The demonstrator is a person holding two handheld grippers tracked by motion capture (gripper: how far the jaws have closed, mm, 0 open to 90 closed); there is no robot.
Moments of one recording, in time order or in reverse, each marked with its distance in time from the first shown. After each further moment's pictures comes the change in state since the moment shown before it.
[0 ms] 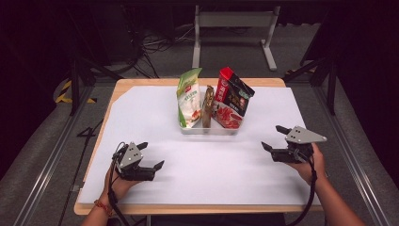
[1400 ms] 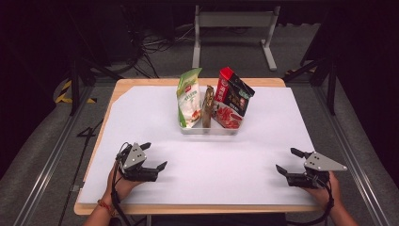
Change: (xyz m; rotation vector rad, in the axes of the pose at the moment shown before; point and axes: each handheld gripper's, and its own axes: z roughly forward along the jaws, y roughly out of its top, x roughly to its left) left arm -0.005 0.003 0.006 -0.002 -0.005 0.021; right arm 0.010 -0.077 -0.041 -0.031 0.011 0.066
